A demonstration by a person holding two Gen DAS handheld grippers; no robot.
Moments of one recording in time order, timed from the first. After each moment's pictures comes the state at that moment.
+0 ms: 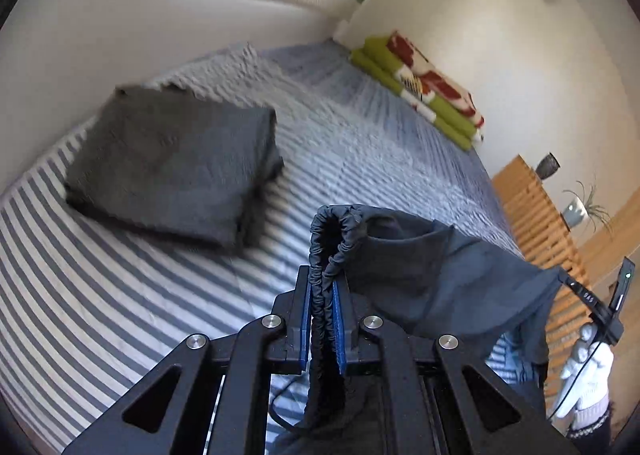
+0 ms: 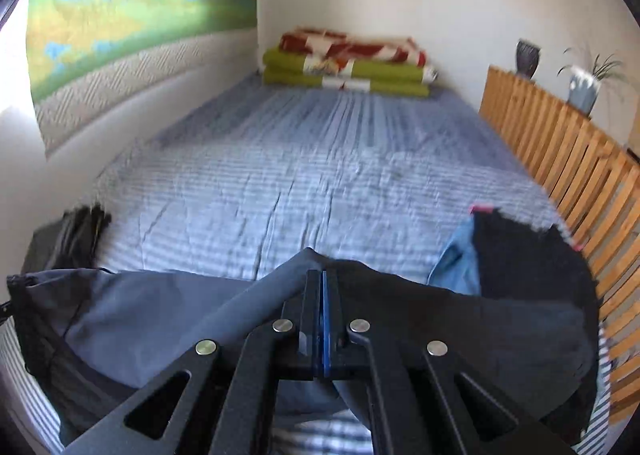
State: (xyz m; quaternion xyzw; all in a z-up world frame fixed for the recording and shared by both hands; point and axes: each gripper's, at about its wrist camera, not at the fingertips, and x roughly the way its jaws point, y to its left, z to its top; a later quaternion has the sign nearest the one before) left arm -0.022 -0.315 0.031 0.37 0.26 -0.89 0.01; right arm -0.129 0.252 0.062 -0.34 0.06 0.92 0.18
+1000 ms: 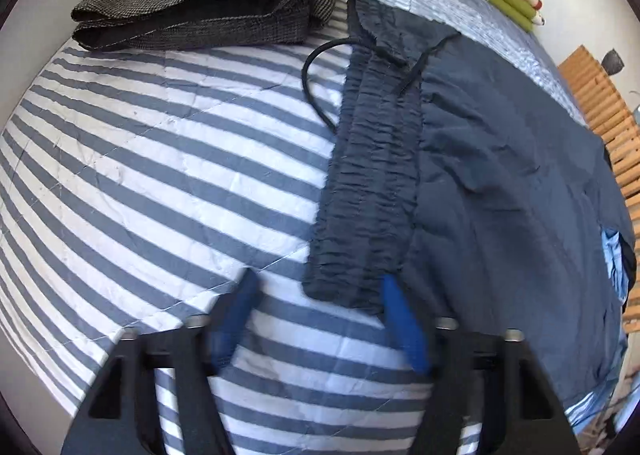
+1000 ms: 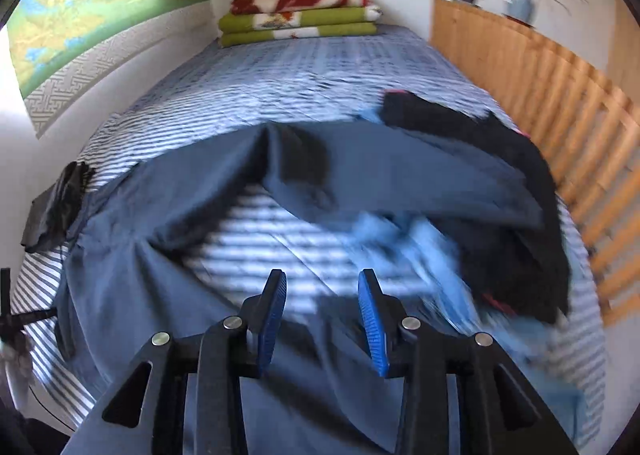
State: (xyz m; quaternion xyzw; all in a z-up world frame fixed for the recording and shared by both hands) left arm 0.025 -0.263 -0.096 0.56 0.17 -0.81 0.05; right arm 0.098 0.296 -0.002 -0.43 0.15 0.86 0.23
